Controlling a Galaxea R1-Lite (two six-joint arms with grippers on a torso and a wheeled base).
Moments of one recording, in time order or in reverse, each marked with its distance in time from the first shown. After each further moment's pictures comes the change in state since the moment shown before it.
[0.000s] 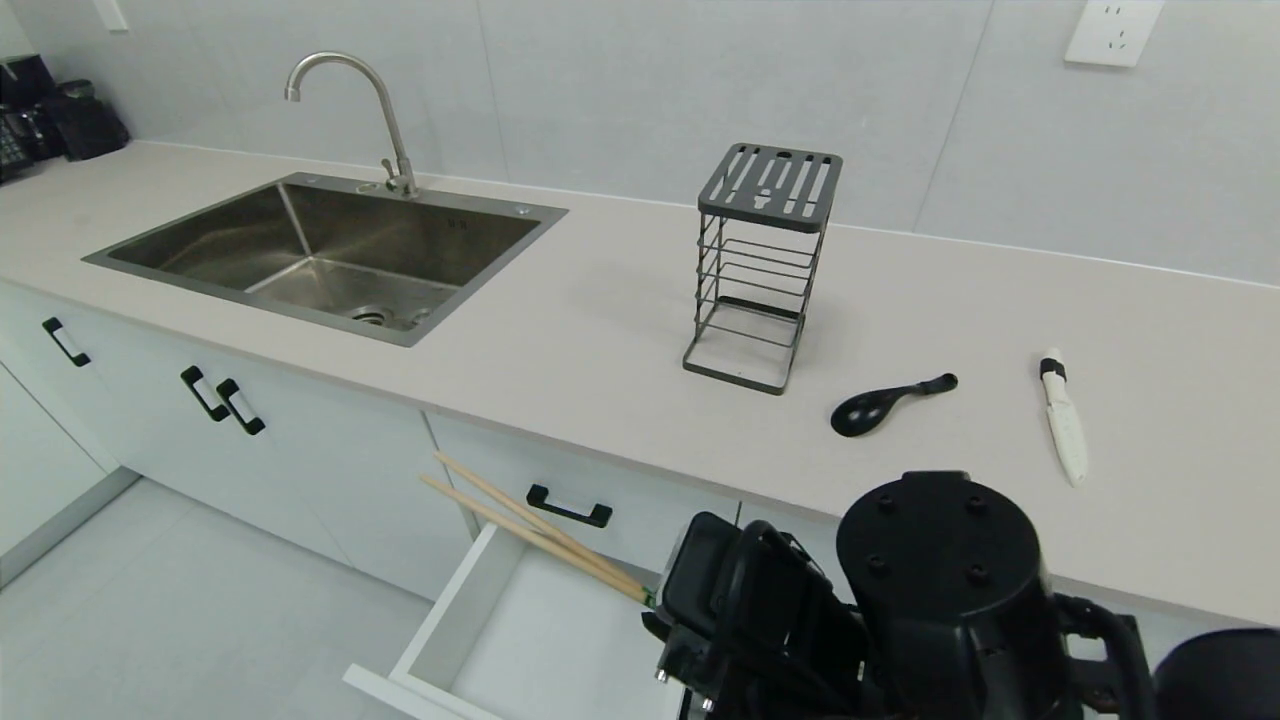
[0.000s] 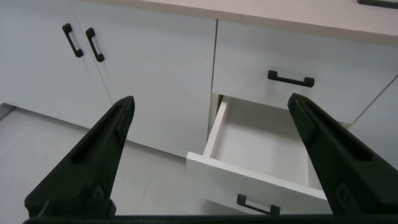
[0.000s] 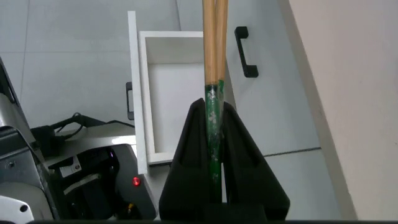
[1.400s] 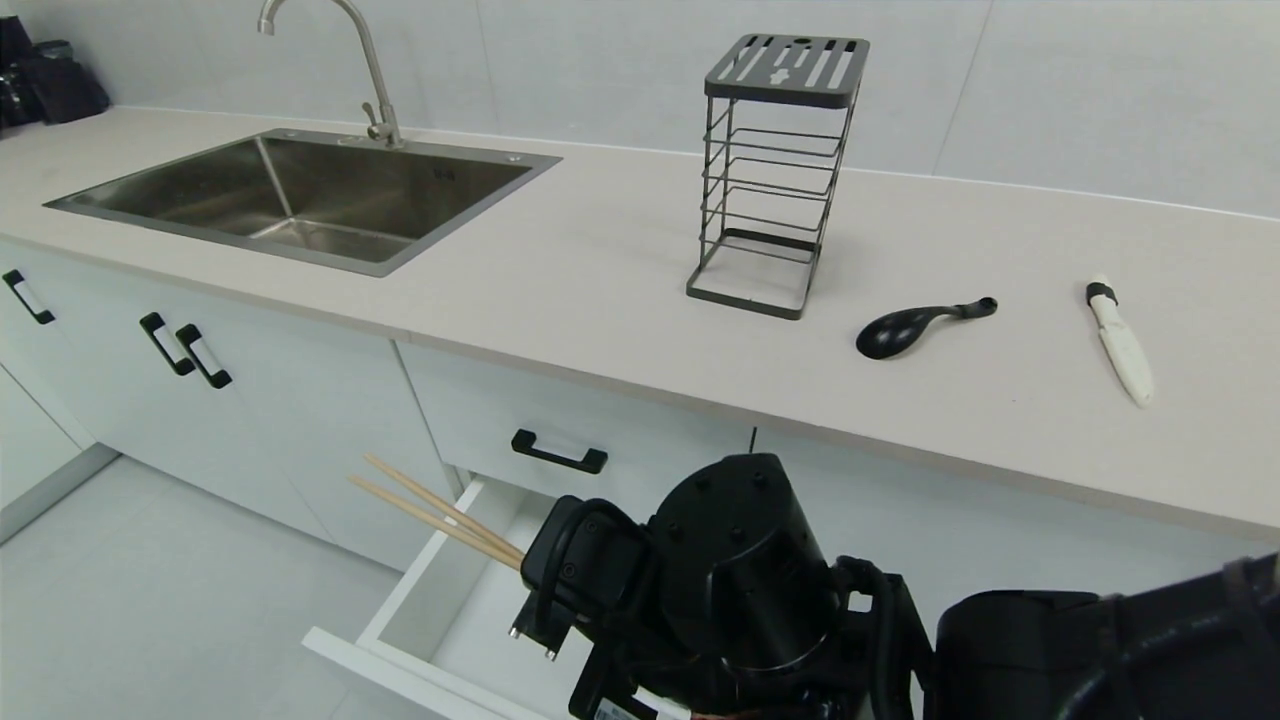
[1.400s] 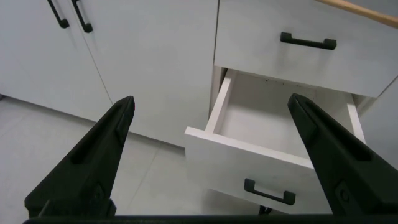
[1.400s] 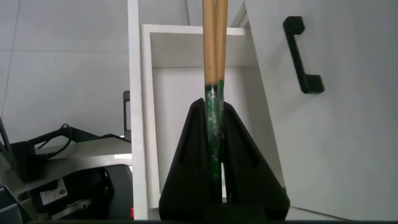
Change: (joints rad) left arm 0.000 0.000 0.000 0.001 0.000 0.000; right arm 0.016 0.221 -0.225 0.012 0.008 0.001
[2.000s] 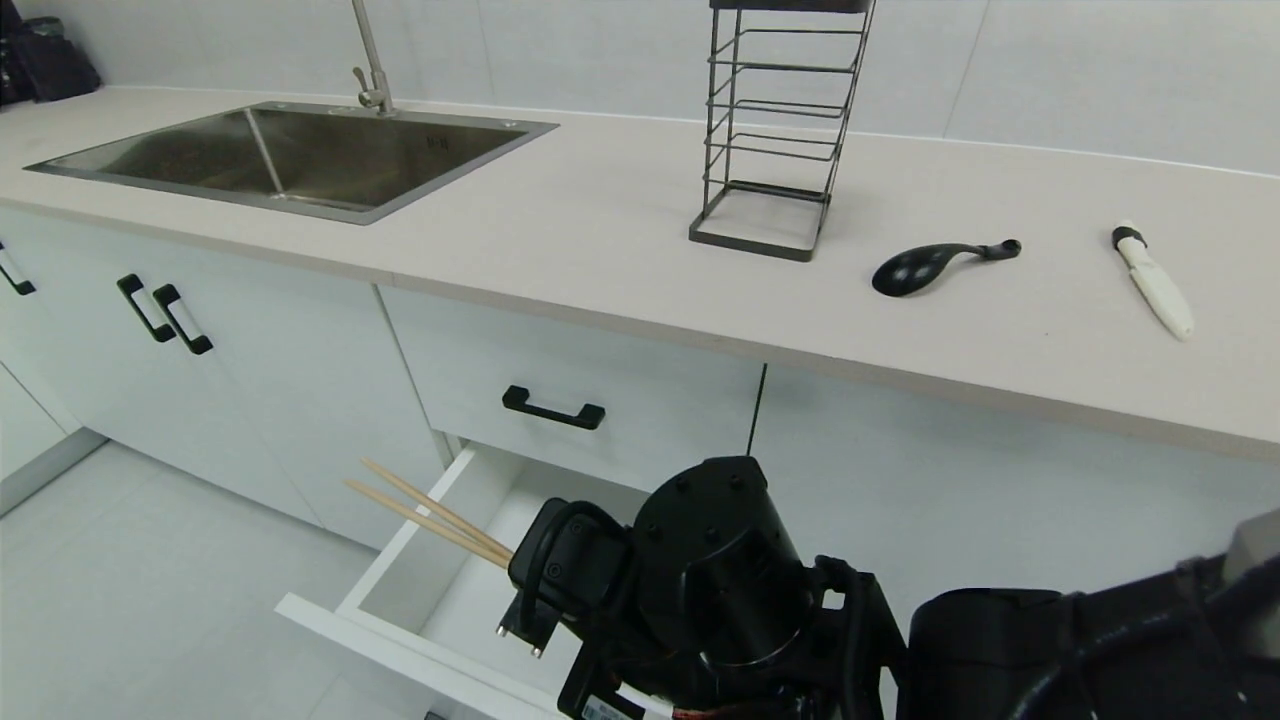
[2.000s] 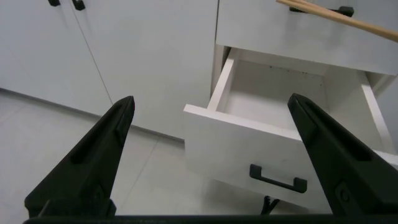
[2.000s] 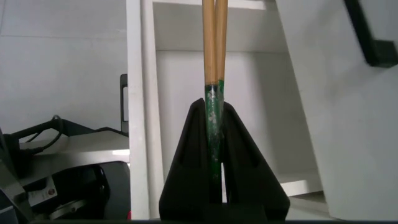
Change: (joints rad) left arm 0.000 0.000 0.000 0.000 0.000 0.000; right arm 0.001 0.033 -0.027 0.000 0.000 -0.001
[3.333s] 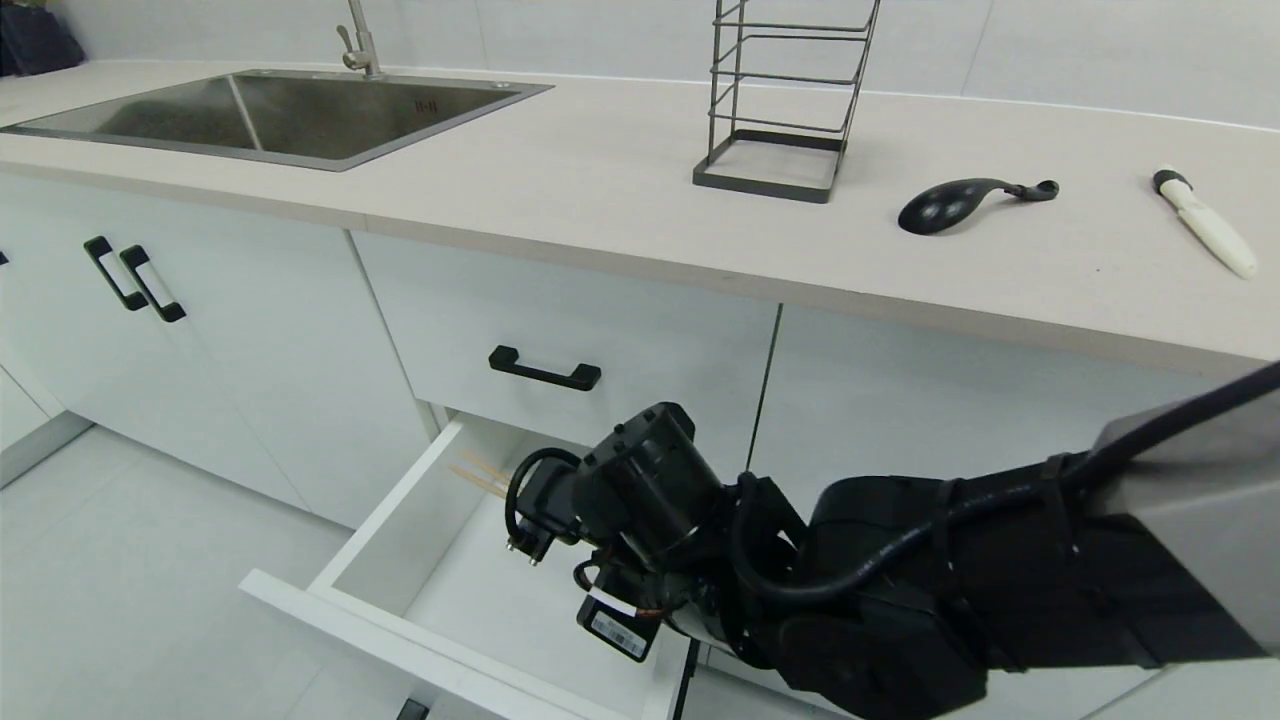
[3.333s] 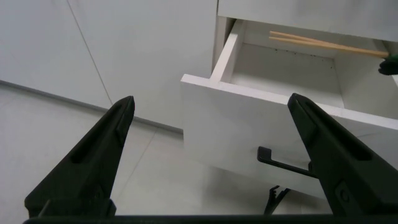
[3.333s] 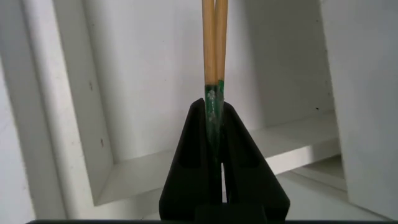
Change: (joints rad) left arm 0.000 0.000 0.000 0.000 0.000 0.000; right arm -0.076 0.127 -0.320 0.444 -0.149 -0.016
